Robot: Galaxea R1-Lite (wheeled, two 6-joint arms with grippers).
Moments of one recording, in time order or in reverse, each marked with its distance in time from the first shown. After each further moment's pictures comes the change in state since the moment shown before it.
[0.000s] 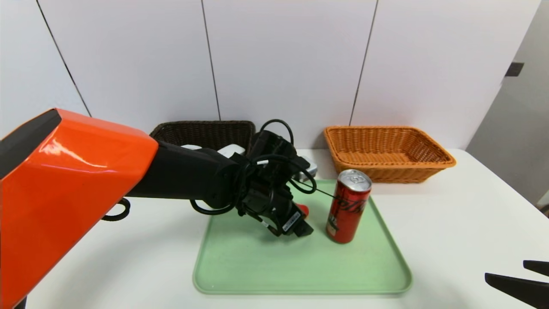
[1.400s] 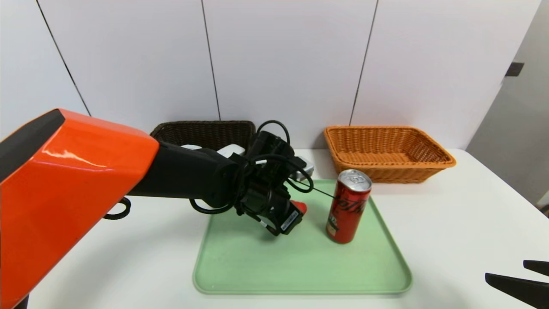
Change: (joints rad) left arm 0.009 -0.004 0.004 0.007 0.005 -0.022; right arm 0.000 -0.003 0.000 0.000 0.000 0.000
